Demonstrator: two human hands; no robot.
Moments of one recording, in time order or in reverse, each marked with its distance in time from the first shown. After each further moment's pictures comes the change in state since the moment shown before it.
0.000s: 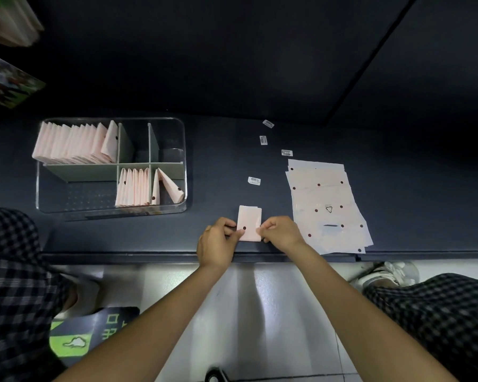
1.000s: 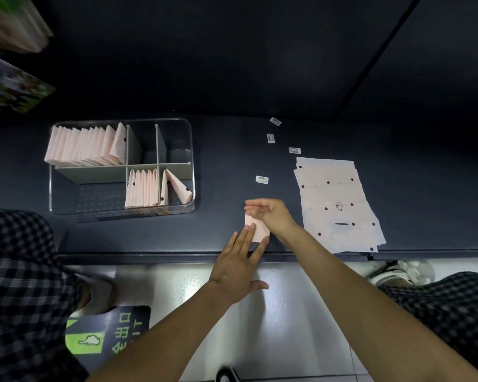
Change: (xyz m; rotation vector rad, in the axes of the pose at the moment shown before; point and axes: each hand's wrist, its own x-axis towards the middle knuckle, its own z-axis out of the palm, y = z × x) left_hand -0.034 -0.015 0.003 0.955 -0.430 0.638; right_hand 0.021 -0.030 0.017 0.469 -0.120 -0.150
